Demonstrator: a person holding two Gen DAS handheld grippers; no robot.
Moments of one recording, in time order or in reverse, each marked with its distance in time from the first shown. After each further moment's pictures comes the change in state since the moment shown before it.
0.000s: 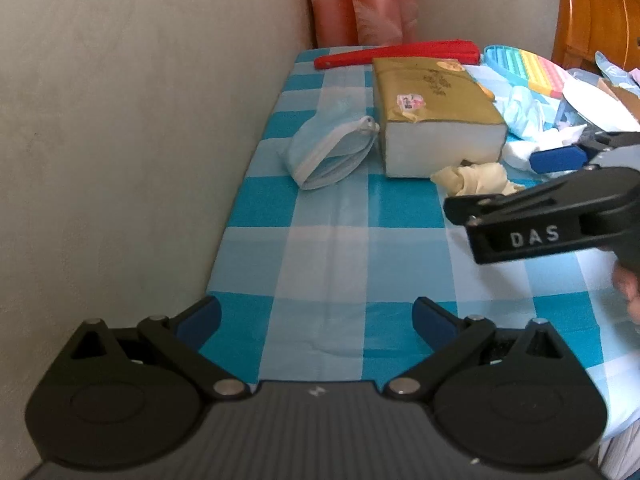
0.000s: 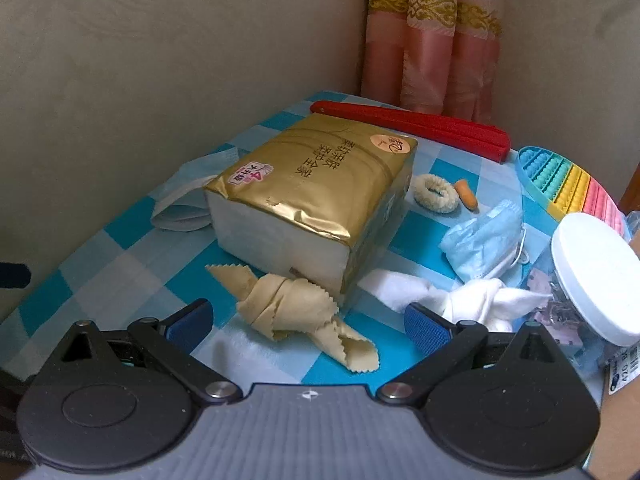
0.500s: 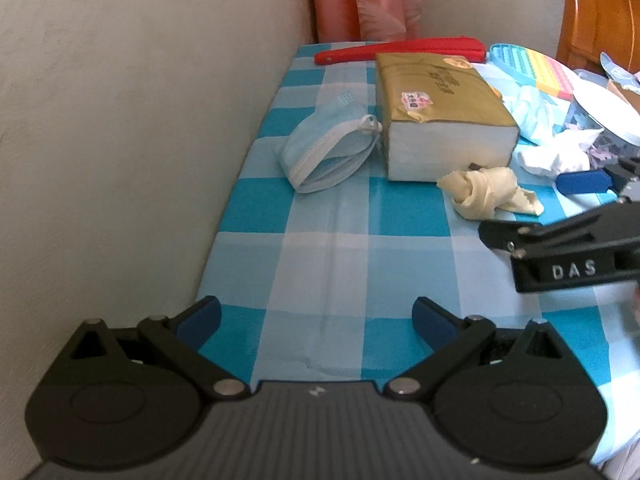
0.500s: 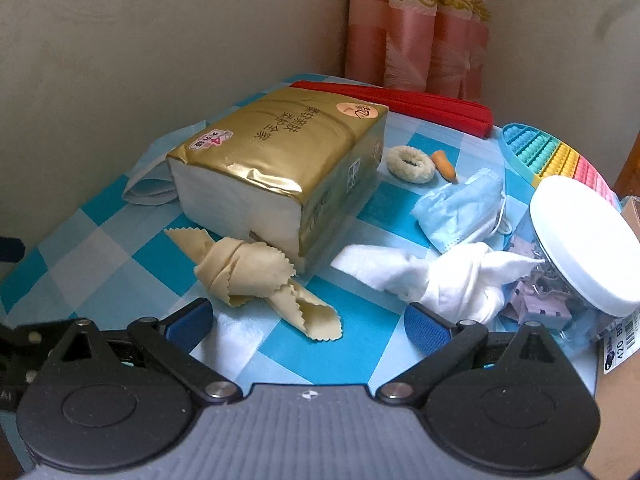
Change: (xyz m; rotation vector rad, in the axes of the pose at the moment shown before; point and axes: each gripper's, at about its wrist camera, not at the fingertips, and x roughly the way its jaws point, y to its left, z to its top) left arm 0.013 -0.004 0.007 -0.017 0.010 0.001; right arm 0.001 -0.021 -0.018 0.005 0.023 -0.012
